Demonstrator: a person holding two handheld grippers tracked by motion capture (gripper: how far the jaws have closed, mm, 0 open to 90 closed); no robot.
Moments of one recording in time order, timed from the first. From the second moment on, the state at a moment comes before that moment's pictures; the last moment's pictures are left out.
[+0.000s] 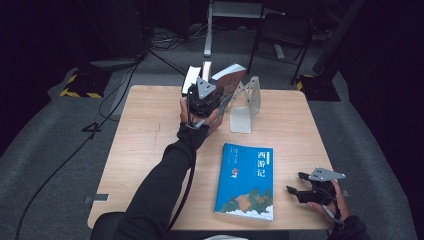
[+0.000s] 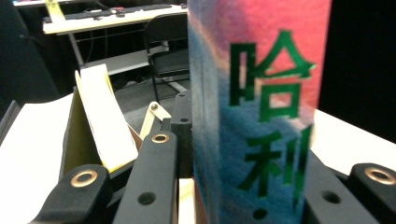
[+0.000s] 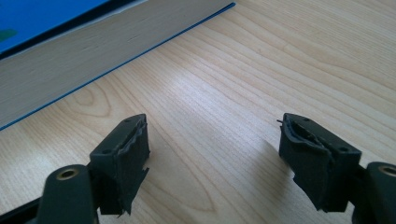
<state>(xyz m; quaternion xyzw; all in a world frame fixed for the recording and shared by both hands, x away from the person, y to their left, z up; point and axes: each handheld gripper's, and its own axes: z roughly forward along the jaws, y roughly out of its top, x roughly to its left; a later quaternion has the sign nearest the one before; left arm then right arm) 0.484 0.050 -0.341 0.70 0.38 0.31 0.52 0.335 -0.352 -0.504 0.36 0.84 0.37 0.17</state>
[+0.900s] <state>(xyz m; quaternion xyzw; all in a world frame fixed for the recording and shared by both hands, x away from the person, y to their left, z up) 0.538 0.006 -0.343 0.67 0.45 0.34 0.49 0.335 -0.352 -0.504 0.36 0.84 0.37 0.17</state>
